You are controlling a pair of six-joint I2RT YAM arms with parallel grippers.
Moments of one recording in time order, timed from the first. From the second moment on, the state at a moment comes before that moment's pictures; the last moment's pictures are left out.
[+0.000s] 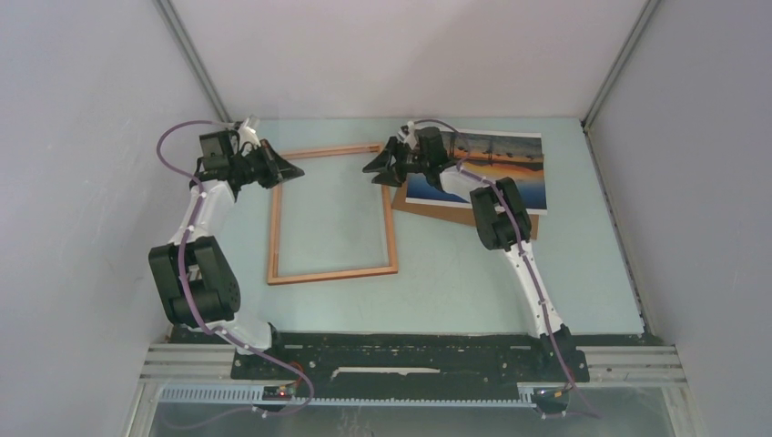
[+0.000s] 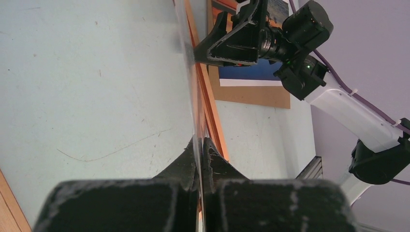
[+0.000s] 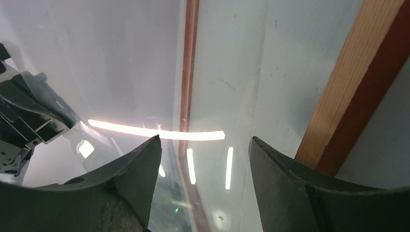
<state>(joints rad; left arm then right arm) 0.21 1.58 1.22 -0.32 0.84 -0.34 0.43 2.65 2.05 0.24 -0.88 1.06</state>
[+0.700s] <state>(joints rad) 0.24 1.59 1.22 -0.33 0.82 -0.36 0.41 2.58 1.91 0.42 -0.91 1.16</state>
